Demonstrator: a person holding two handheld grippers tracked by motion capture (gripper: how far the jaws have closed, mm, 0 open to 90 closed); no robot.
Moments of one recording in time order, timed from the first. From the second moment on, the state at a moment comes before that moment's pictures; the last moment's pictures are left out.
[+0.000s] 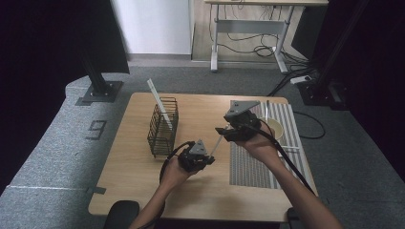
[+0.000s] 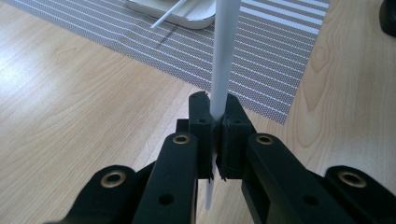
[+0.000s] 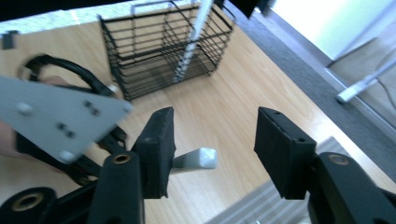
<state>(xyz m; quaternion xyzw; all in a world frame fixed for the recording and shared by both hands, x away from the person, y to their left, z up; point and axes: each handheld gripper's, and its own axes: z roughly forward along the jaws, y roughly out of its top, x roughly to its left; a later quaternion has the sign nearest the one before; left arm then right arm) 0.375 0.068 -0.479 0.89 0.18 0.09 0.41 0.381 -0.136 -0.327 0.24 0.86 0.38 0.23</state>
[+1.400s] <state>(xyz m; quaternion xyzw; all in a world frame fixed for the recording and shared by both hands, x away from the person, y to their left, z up) 0.380 0.082 -0.469 0.89 0.12 0.09 0.42 0.405 -0.212 -0.395 0.34 0.84 0.36 0.21</state>
